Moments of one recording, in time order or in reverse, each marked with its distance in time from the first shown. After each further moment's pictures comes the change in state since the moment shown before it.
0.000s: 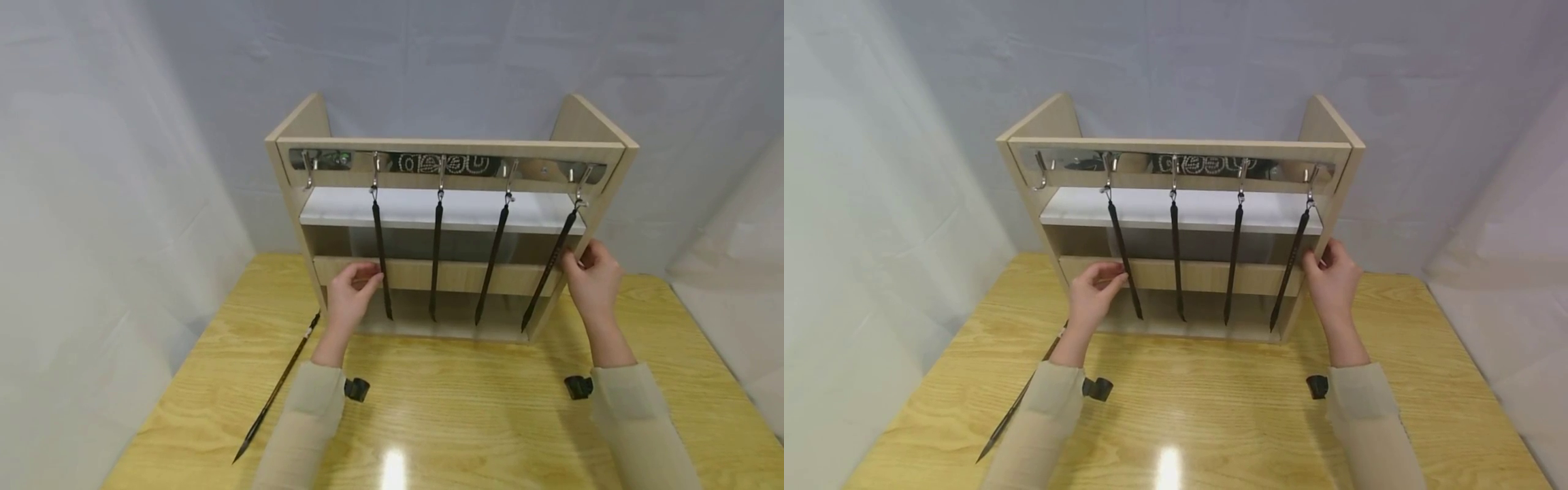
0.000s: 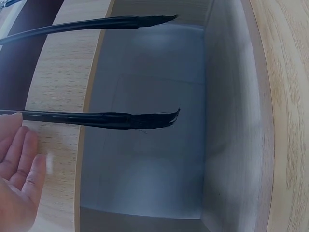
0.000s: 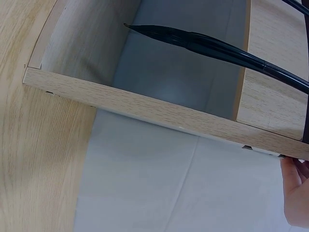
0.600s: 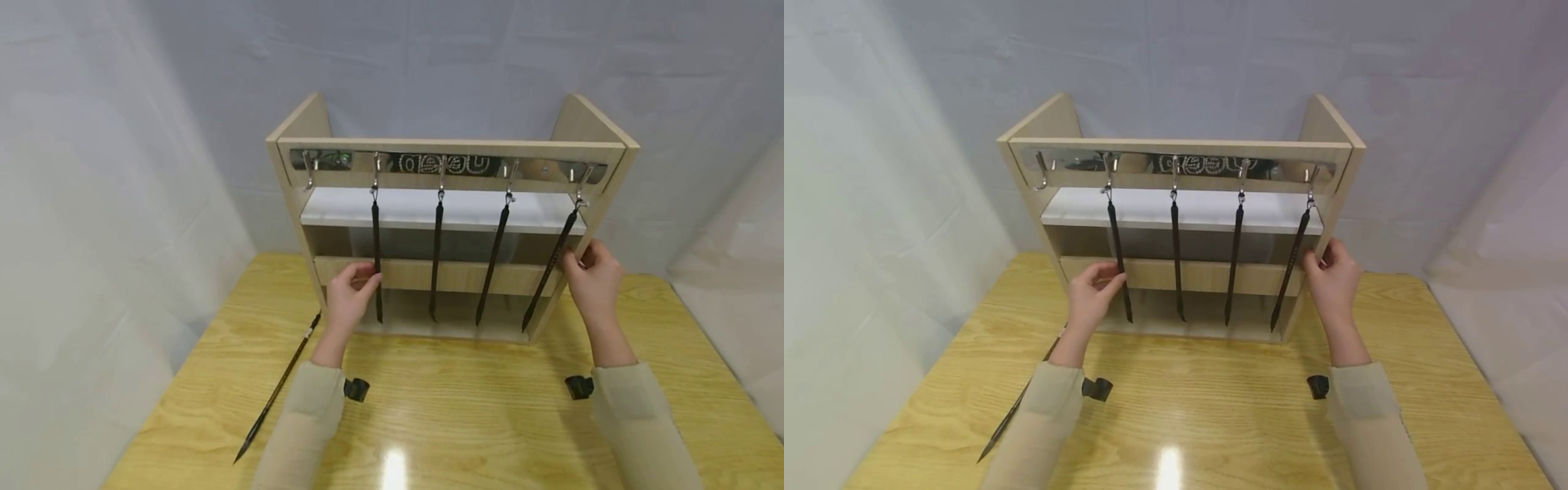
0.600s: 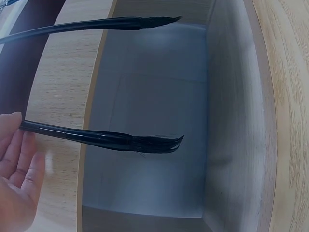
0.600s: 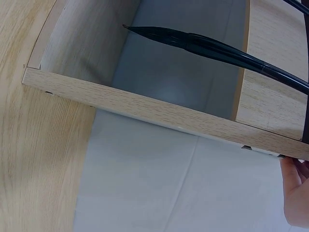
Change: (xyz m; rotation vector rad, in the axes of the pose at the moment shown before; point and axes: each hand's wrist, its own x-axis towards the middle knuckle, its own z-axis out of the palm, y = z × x) left_hand 0.000 0.002 -0.003 0.005 -0.001 -0.011; right_hand 0.000 0.002 -0.001 -0.003 -0.024 0.001
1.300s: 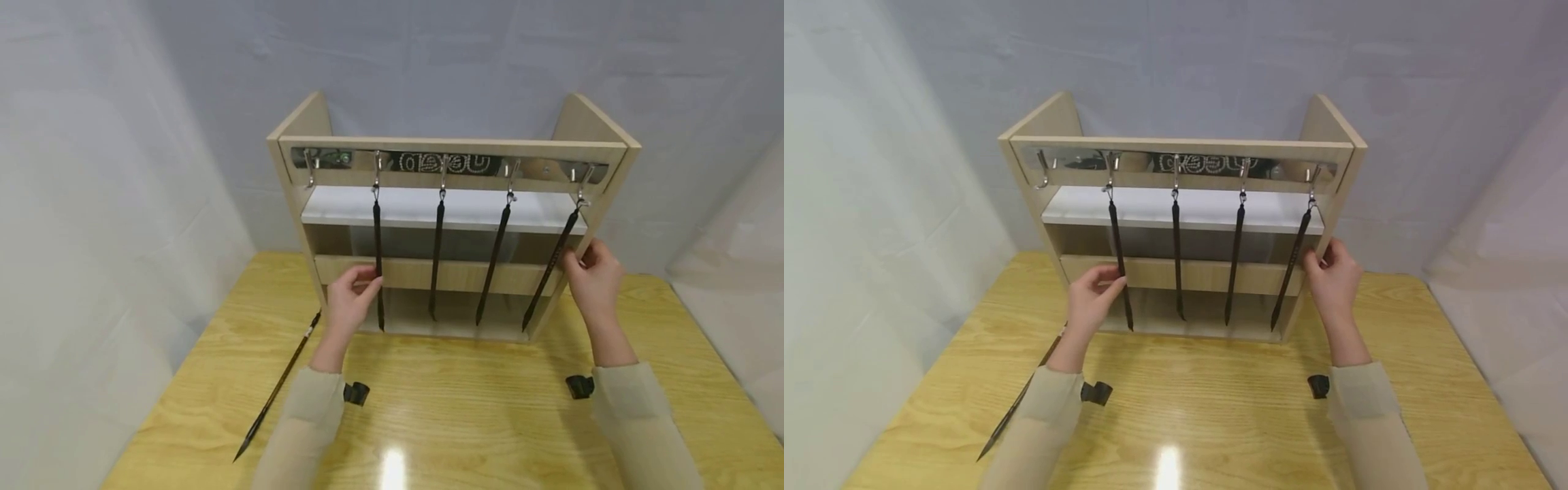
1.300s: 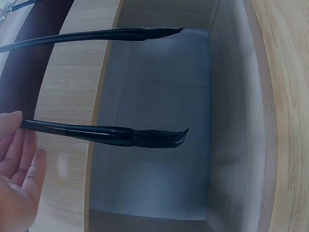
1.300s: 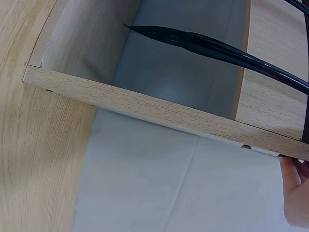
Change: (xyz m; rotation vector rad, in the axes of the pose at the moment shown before) left_hand -0.008 0.006 -0.003 0.009 -0.034 0.001; right_hand 0.001 0.002 0.000 0.017 0.015 -0.026
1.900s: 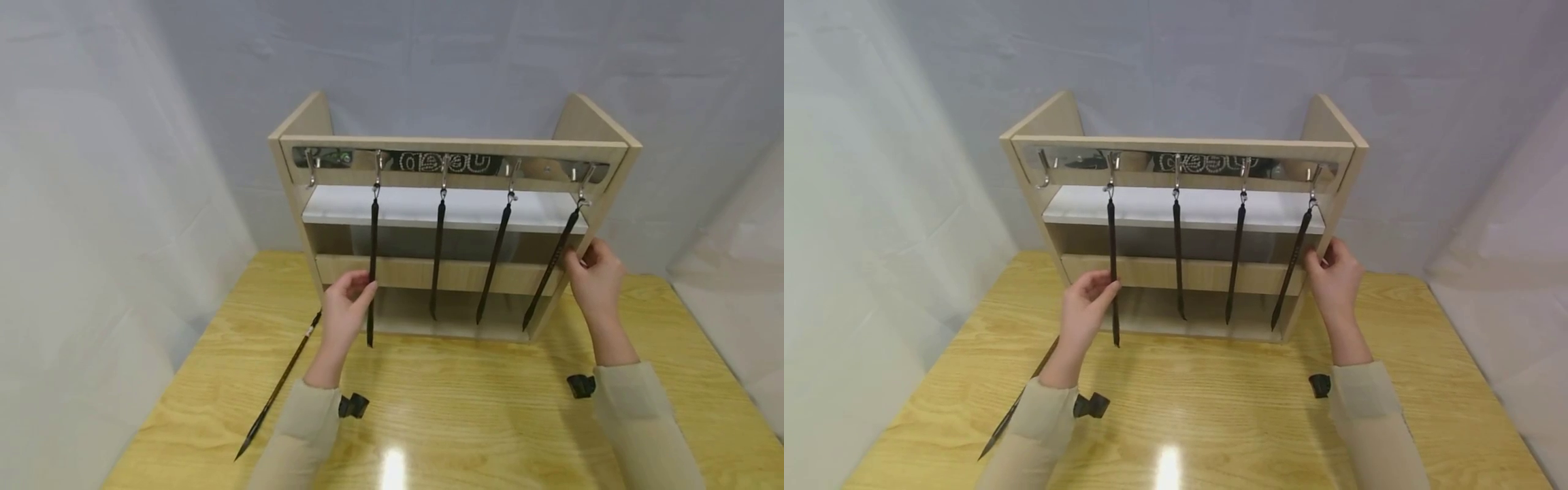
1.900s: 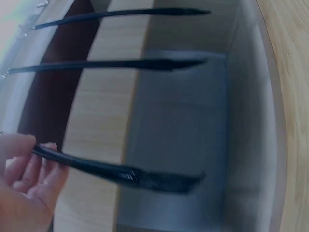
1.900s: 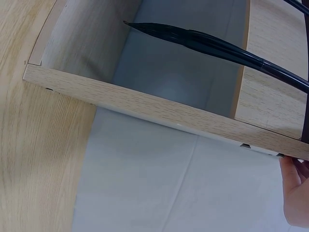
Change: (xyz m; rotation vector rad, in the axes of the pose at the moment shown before) left_hand -0.014 0.019 -0.006 -0.047 0.044 -0.077; right_hand 0.000 0.000 -0.001 -0.040 -0.018 0.039
